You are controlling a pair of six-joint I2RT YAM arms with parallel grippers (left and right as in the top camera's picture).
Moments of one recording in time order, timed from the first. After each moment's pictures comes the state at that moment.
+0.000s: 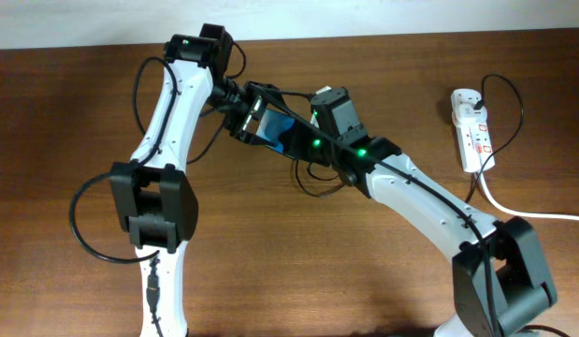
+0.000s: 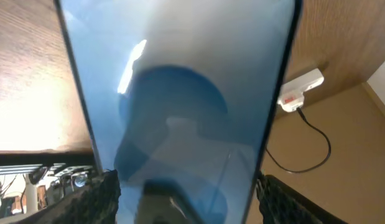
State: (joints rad) left arm -0.21 2.35 2.28 -1.47 0.81 -1.11; right arm 0.51 1.76 1.23 -0.21 -0.28 0.83
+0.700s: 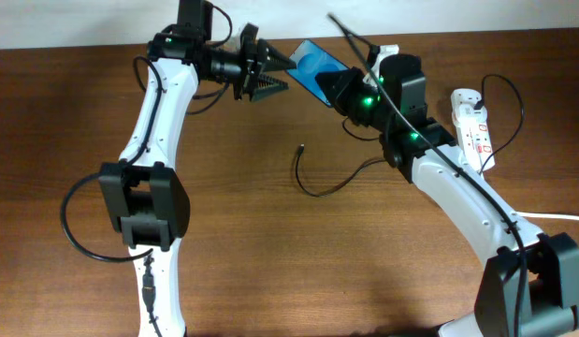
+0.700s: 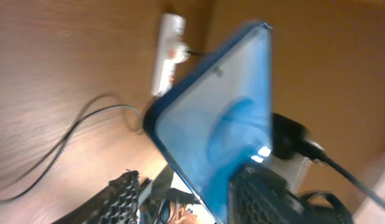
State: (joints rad) left arm -0.15 2.35 2.29 -0.97 1.19 -0.70; right arm 0.28 1.67 1.23 0.08 -0.39 1.09
